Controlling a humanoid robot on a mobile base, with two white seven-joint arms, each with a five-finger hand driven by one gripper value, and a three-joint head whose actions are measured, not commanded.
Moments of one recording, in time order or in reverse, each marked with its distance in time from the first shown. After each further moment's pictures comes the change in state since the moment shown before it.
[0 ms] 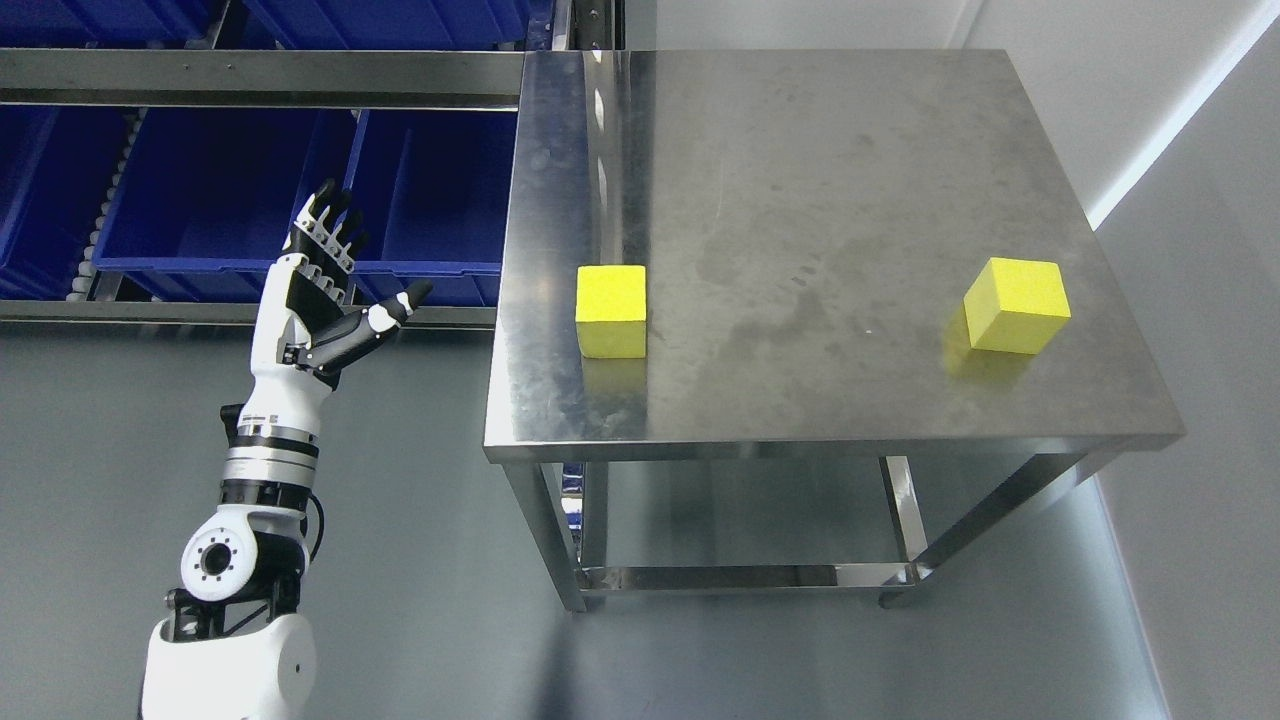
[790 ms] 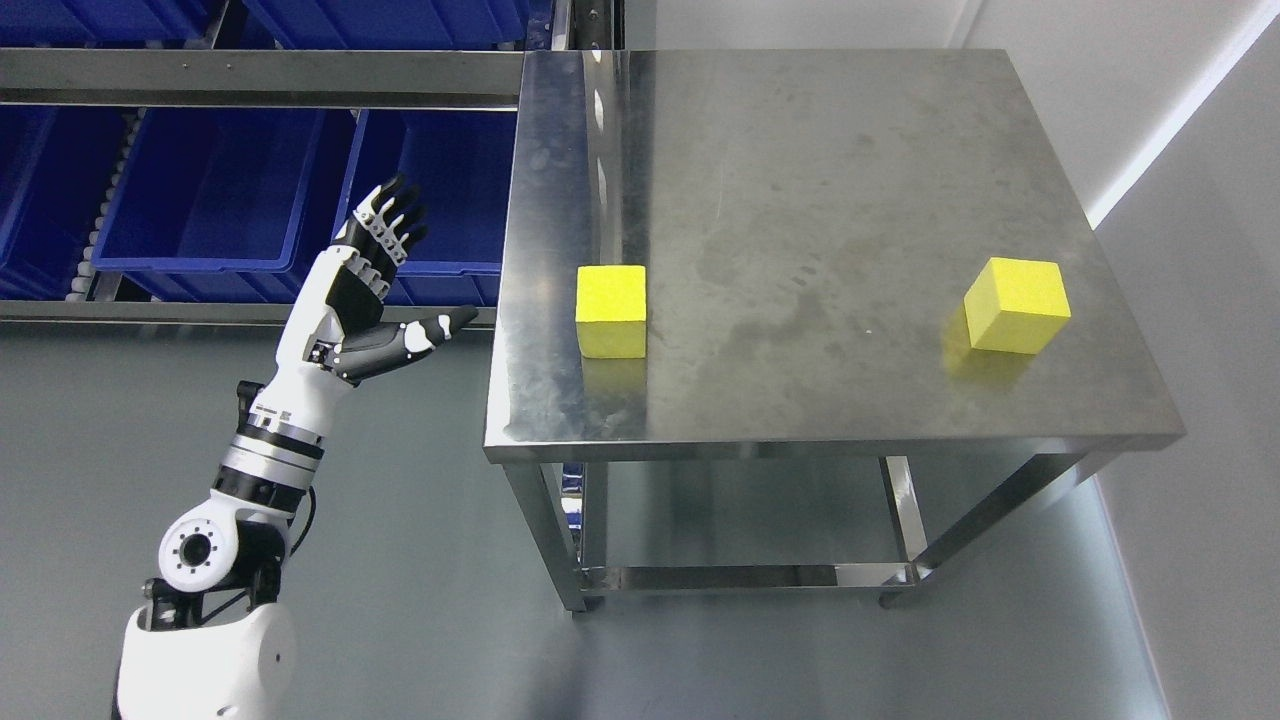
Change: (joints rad) left arm -0.026 0.071 -0.005 -0.003 0.000 -0.042 -0.357; right arm 0.000 0.000 0.000 0.000 0.009 0.000 0.000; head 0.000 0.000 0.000
